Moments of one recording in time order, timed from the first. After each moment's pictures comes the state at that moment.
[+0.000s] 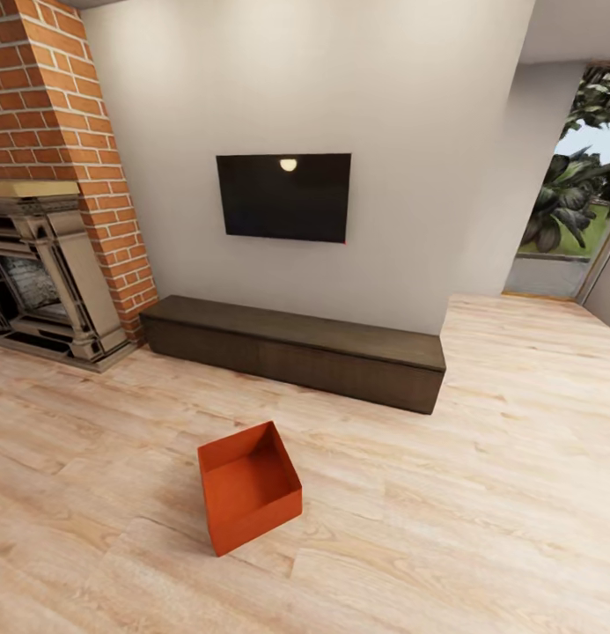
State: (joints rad) left arm -0.30 0.01 -0.05 0.04 0.10 -0.06 0.05; right arm -0.31 -0.01 0.06 0.03 -0.05 -0.20 -0.07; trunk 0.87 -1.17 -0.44
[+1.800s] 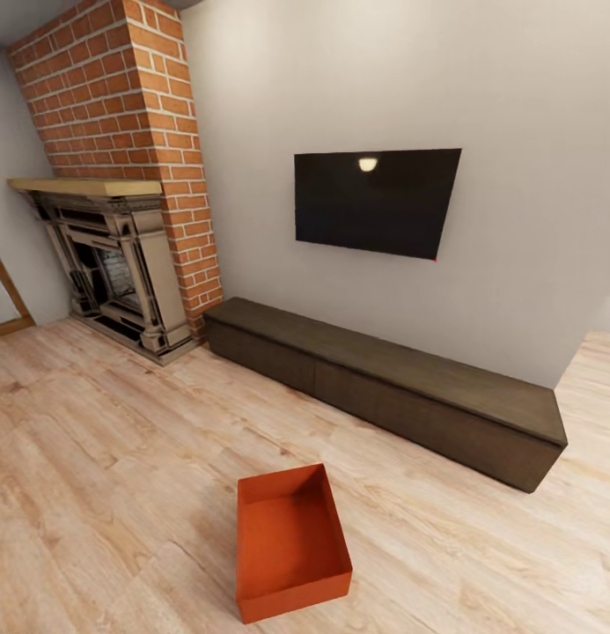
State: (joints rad) left arm -0.30 0.01 -0.05 0.03 0.11 -0.06 0.06; right arm -0.31 -0.01 0.06 0.03 -0.05 -0.20 -0.07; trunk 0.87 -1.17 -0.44
